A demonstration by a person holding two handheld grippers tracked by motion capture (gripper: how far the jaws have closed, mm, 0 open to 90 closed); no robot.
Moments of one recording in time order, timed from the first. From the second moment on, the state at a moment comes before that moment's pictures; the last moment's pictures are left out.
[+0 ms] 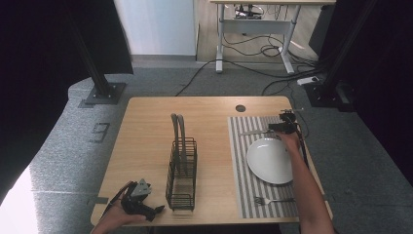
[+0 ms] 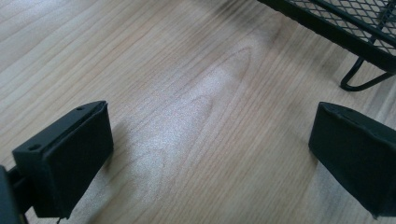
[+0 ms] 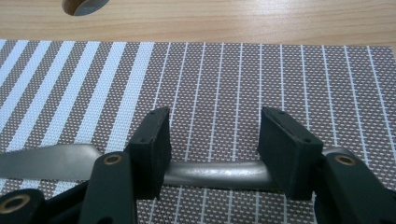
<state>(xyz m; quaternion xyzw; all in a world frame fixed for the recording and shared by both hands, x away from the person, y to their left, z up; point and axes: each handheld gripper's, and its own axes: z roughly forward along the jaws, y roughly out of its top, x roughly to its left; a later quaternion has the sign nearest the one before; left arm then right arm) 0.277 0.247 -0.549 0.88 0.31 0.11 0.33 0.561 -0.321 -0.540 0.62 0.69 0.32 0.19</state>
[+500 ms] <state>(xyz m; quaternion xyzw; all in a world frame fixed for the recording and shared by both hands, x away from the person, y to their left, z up) 0.276 0.247 -0.549 0.88 0.31 0.11 0.33 0.557 -0.324 -0.536 0.63 0.68 0.34 0.19</state>
